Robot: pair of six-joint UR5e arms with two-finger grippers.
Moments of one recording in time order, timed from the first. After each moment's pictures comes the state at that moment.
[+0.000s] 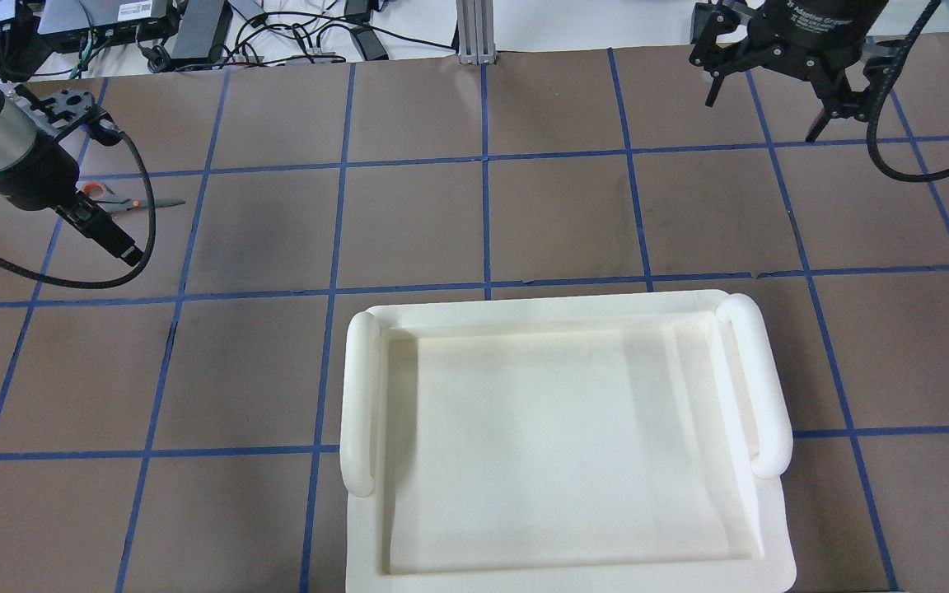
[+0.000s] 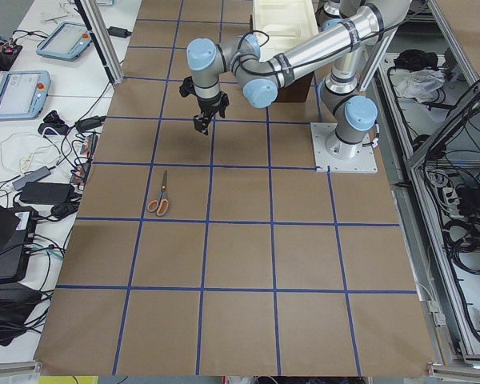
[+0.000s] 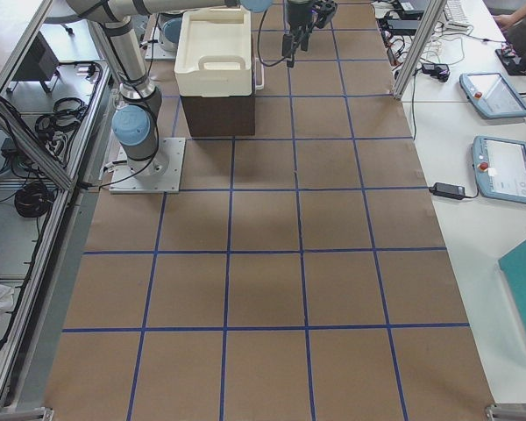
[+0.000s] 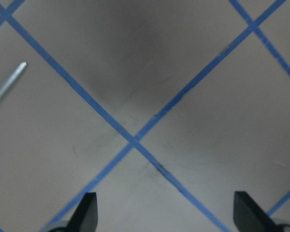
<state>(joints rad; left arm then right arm) -1.15 -1.78 -1.72 -1.25 1.55 1.25 1.57 -1.52 1.41 -1.52 -1.62 0.64</state>
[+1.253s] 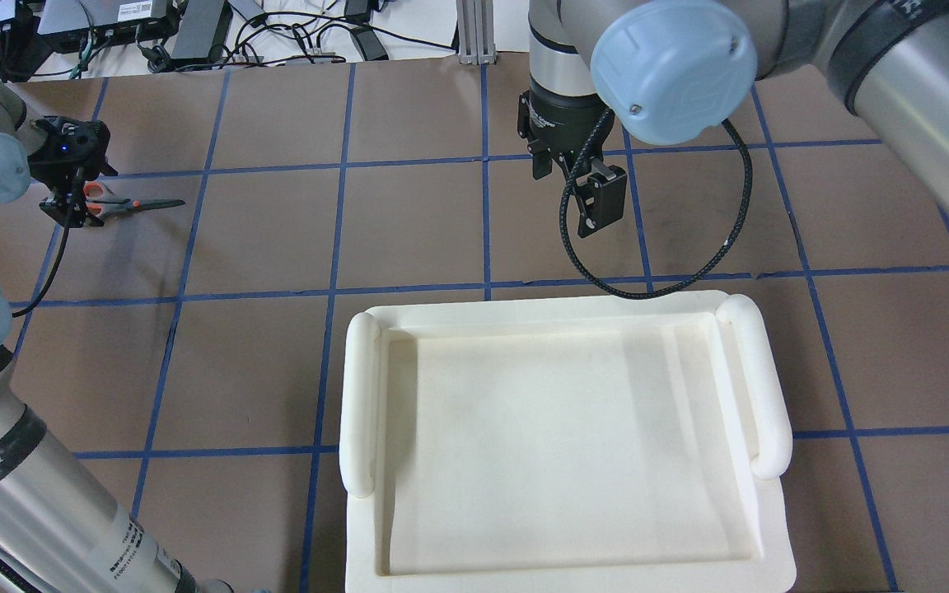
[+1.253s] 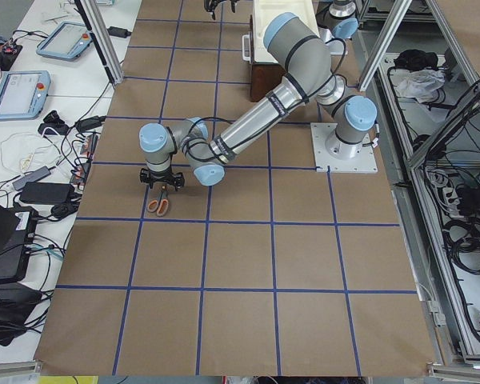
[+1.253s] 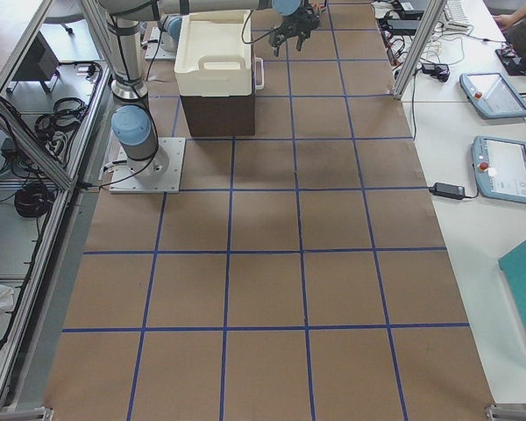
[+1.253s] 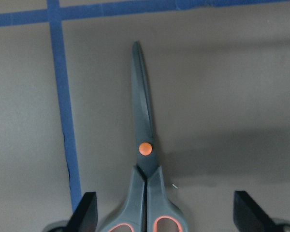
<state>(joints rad) -1.05 -2.29 -1.37 -0.98 1.53 2.15 1.85 -1.31 1.41 -1.56 -1.56 1.41</state>
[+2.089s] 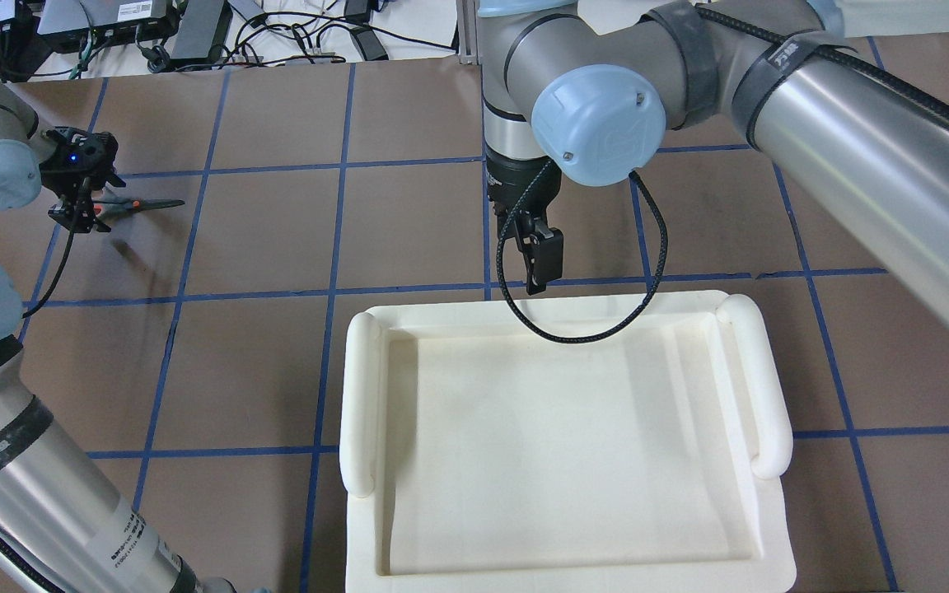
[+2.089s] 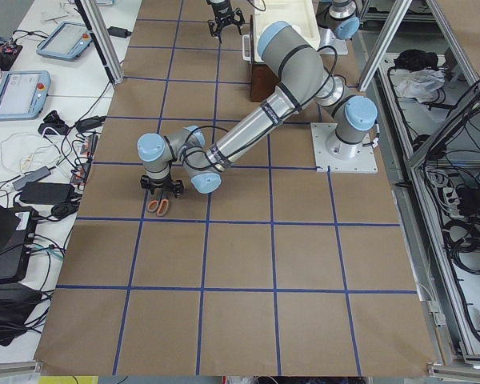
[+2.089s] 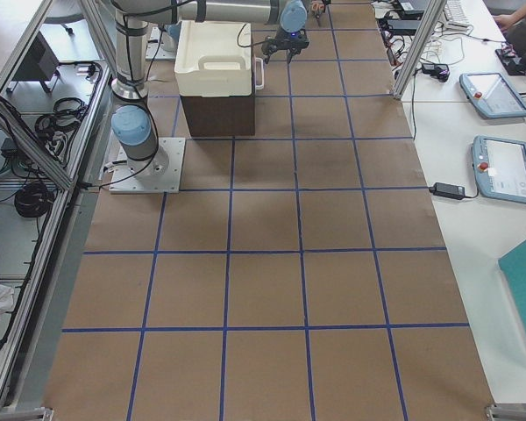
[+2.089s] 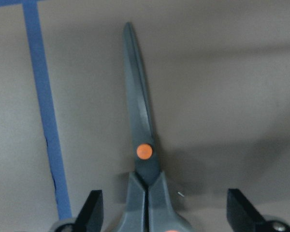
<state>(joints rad) -1.05 -2.34 -1.34 -0.98 1.54 2.18 1.89 -1.22 1.46 -1.56 -1.48 1.55</state>
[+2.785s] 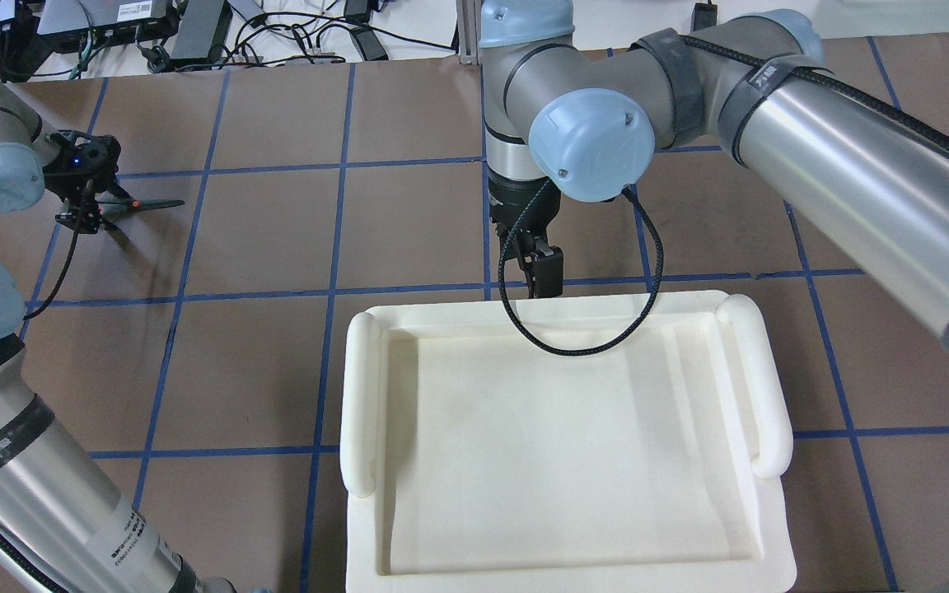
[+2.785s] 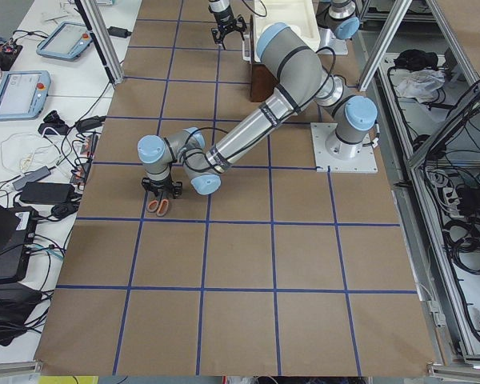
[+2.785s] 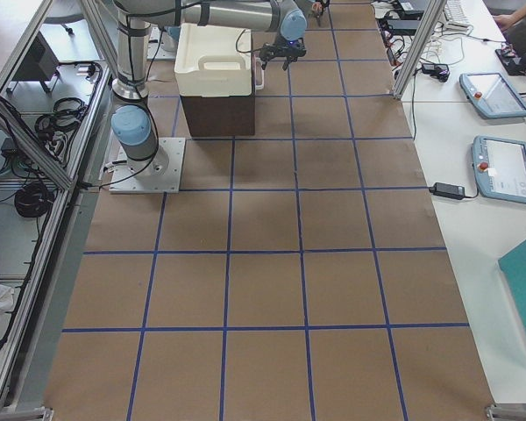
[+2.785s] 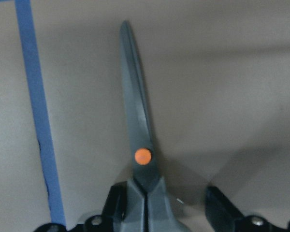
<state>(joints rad) -1.05 -2.35 -1.34 -0.98 1.53 2.17 1.89 -1.20 1.48 -1.56 -1.47 1.55</state>
